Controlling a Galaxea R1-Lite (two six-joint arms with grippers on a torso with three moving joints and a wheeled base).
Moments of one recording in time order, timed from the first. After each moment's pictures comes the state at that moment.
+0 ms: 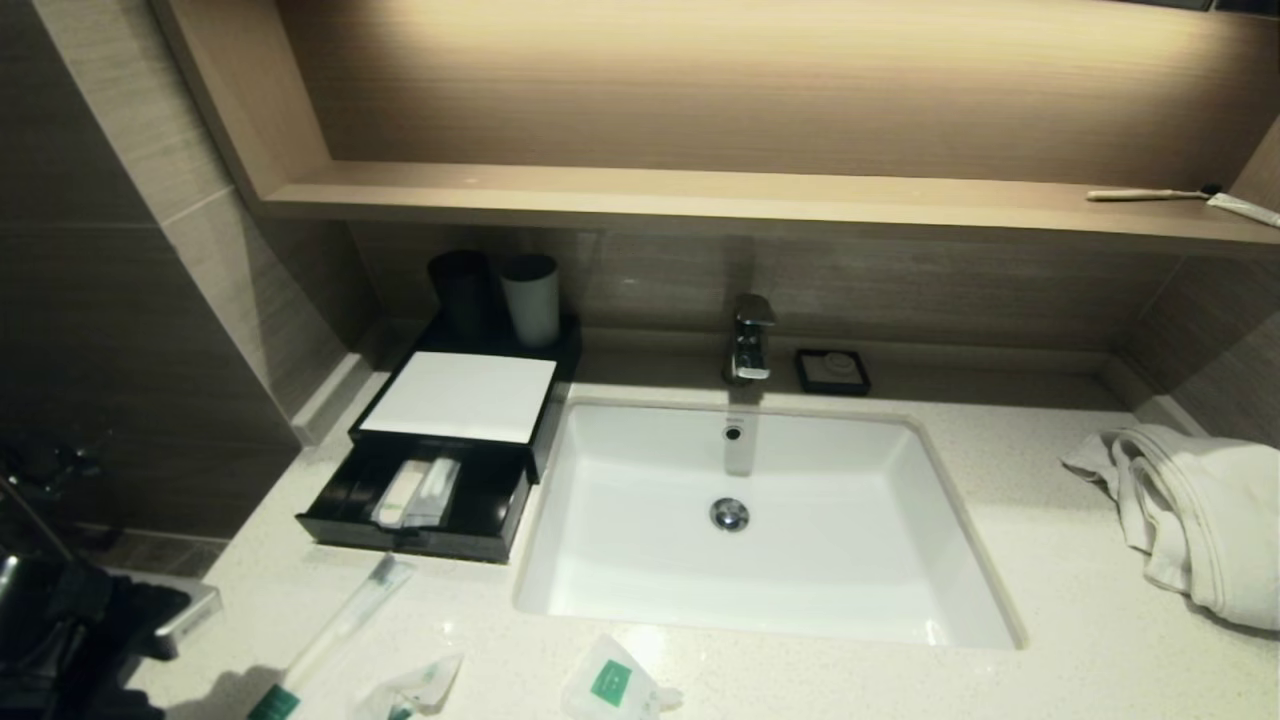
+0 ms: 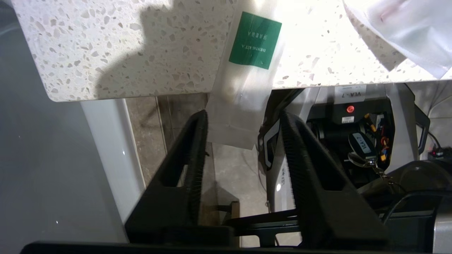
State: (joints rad) left arm 0.10 1.32 -0.32 0.08 -0.09 0.29; right arm 0.00 0.00 0.00 0.00 0.00 0.00
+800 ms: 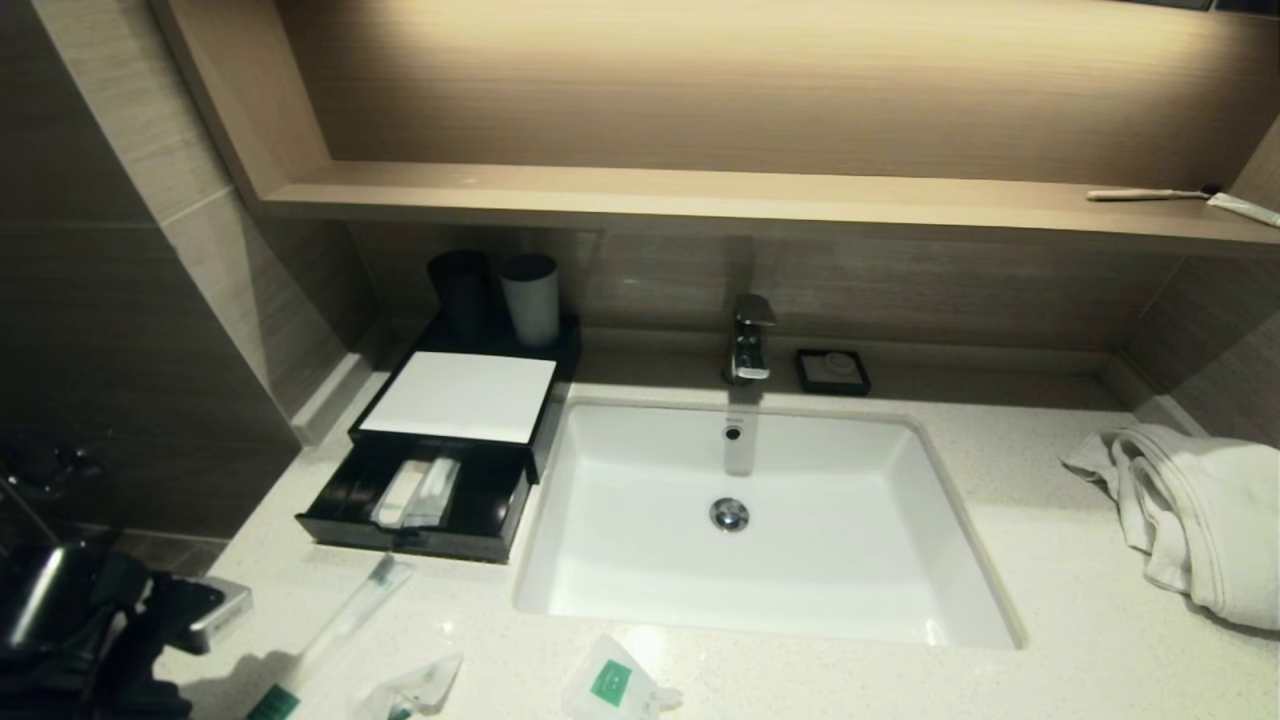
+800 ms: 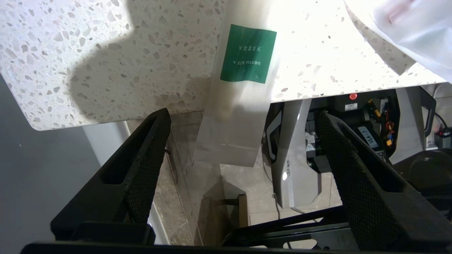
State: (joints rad) left arm 0.10 1.43 -0.33 0.03 -0.11 0.35; right arm 0.00 0.00 0.00 0.00 0.00 0.00
